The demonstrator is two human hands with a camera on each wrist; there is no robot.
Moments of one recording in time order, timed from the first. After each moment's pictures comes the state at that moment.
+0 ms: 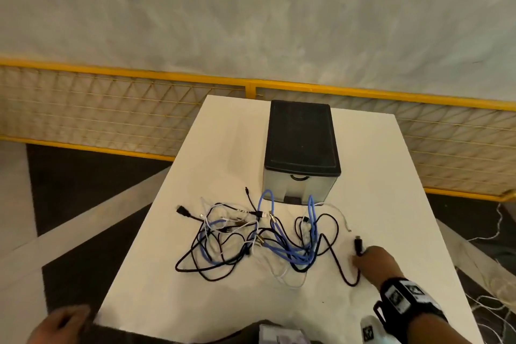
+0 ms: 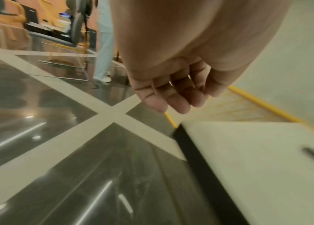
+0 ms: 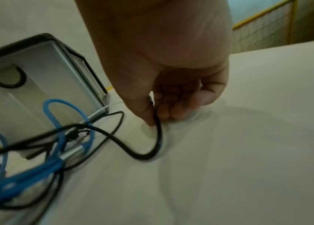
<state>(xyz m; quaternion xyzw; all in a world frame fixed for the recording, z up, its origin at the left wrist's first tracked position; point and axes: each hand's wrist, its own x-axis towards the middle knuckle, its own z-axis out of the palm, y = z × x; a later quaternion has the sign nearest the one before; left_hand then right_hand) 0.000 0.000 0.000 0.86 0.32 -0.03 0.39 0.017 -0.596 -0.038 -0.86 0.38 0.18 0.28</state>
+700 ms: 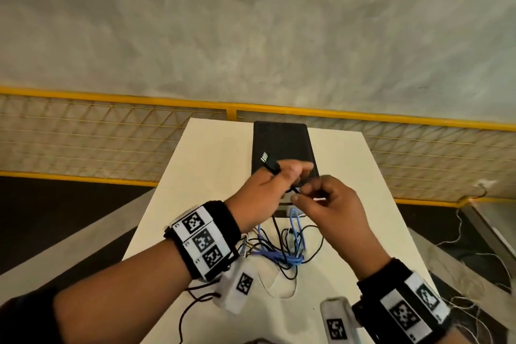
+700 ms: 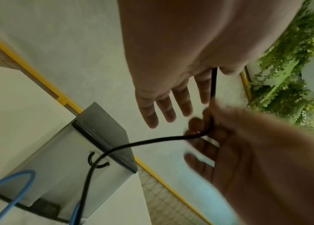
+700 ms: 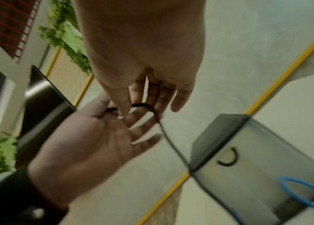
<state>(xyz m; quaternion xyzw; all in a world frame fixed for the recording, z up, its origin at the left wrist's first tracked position) 0.104 -0.327 0.192 0.71 -0.29 -0.19 0.61 0.029 -0.464 0.183 -0.82 0.07 -0.19 0.54</state>
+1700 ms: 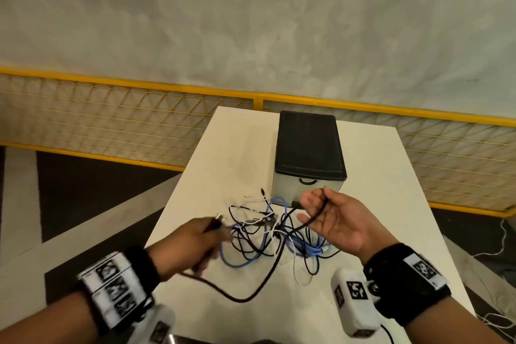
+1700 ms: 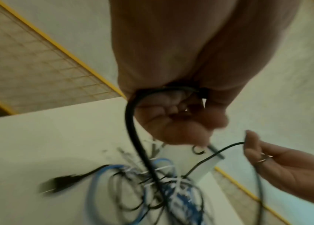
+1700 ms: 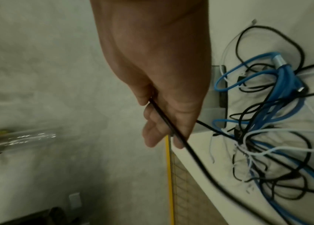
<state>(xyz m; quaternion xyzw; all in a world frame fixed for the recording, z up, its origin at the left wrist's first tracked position) 0.070 -0.177 0.119 0.79 -0.05 -0.33 0.51 0.060 -0.479 0.123 -0.35 0.29 0.14 0.88</state>
